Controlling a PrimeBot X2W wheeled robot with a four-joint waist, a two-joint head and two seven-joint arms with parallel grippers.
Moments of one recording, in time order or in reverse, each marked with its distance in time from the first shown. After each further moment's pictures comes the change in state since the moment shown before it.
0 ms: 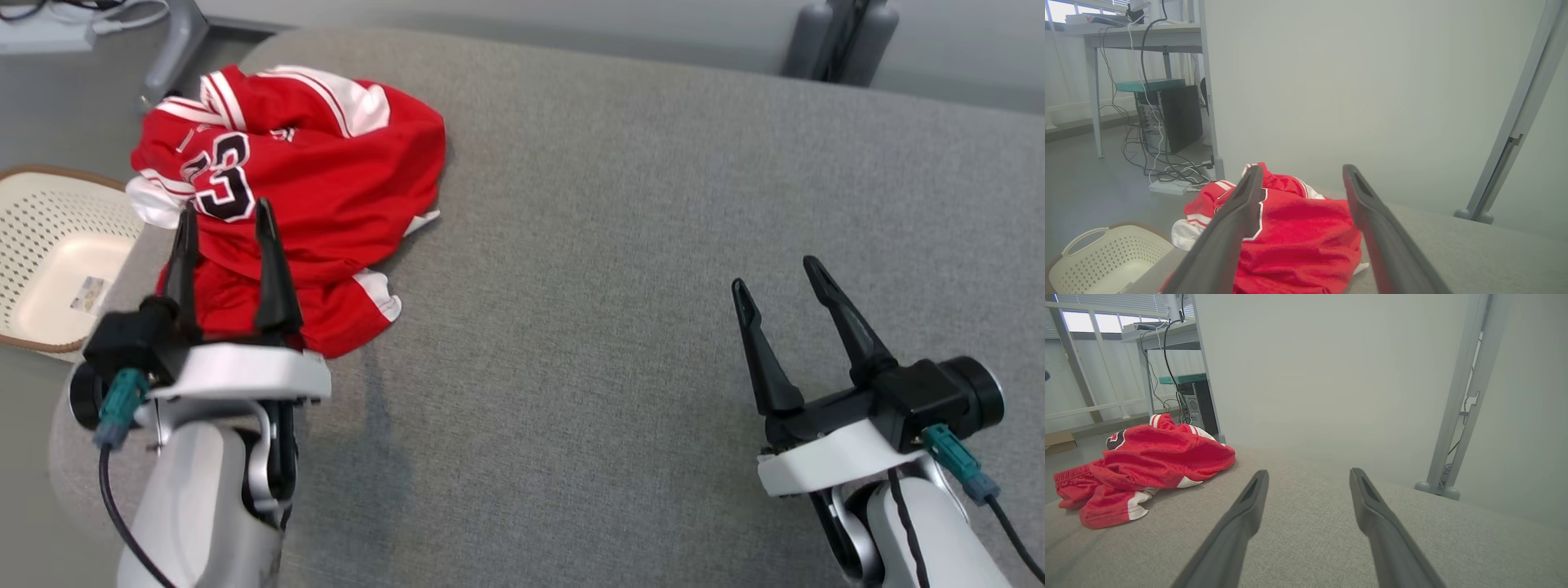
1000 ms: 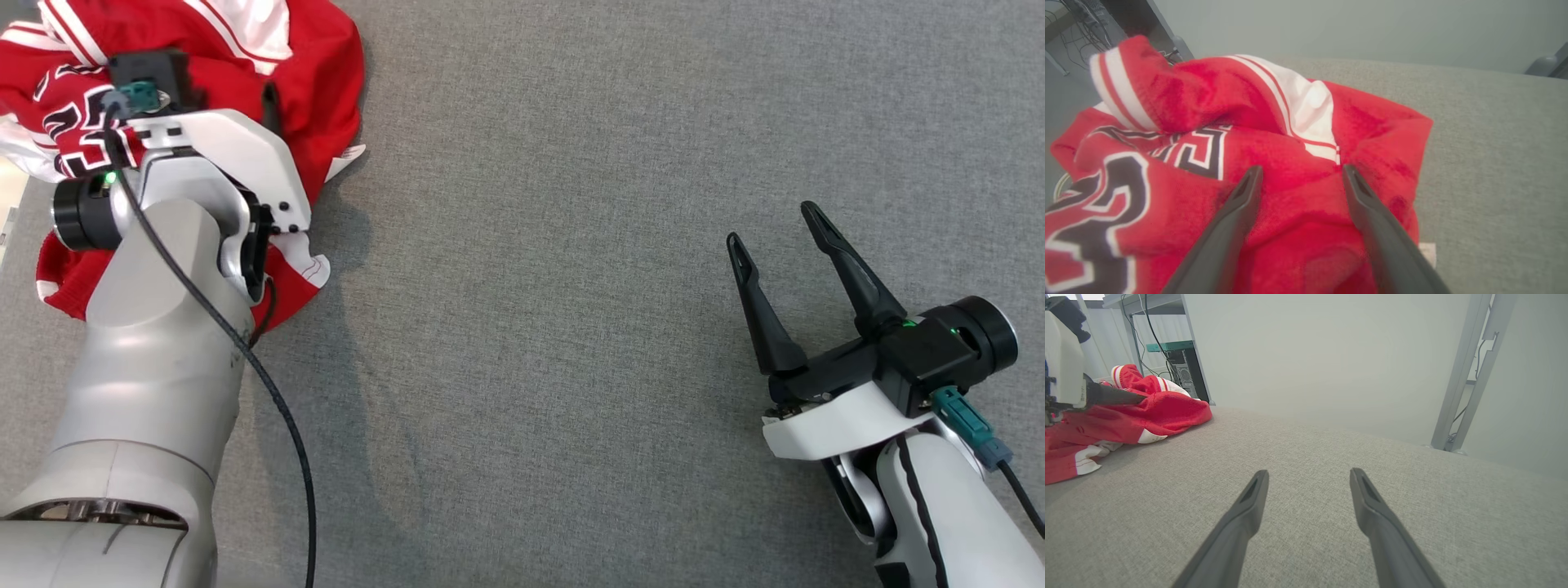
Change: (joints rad) left arm -0.711 0.029 -0.067 0.909 0.014 -0.049 0.210; right arm -0.101 -0.078 0.066 -0.020 0.013 0.001 0.000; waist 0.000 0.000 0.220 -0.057
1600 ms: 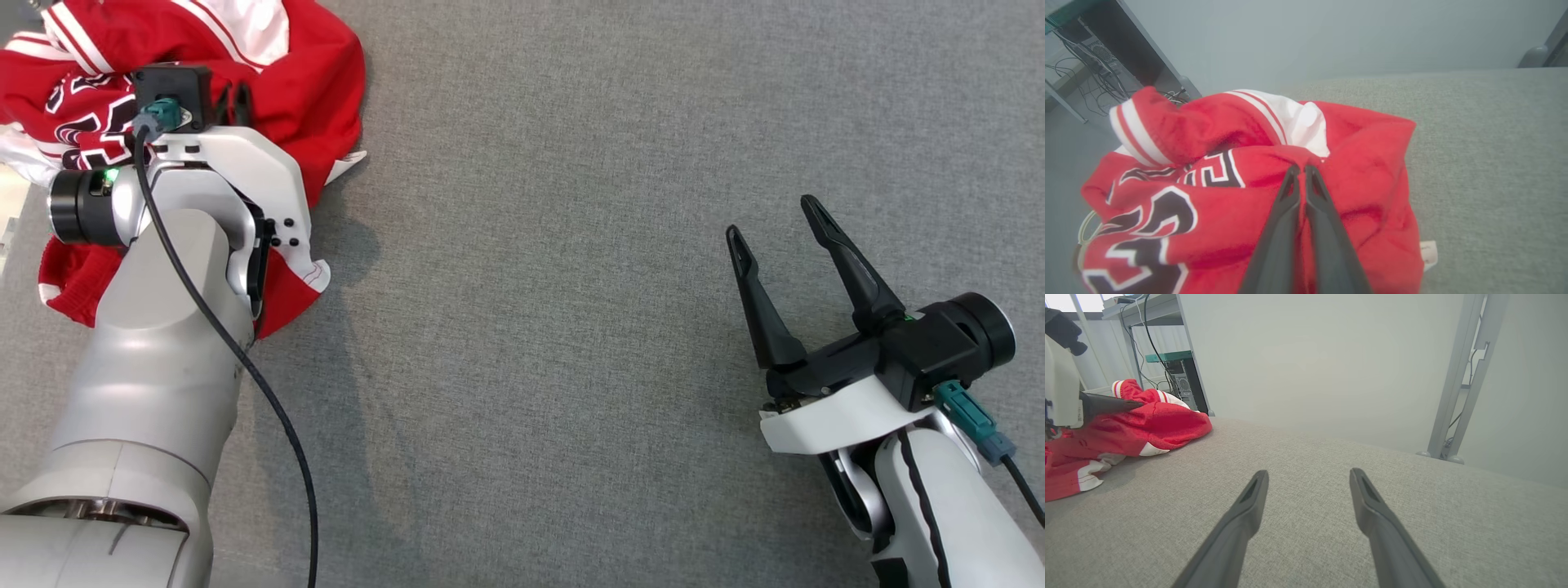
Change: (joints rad) left arm -0.016 0.008 -0.092 0.077 0.055 -0.006 -0.085; right arm -0.011 0.011 -0.001 0.000 0.018 0.000 0.000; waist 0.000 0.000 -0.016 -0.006
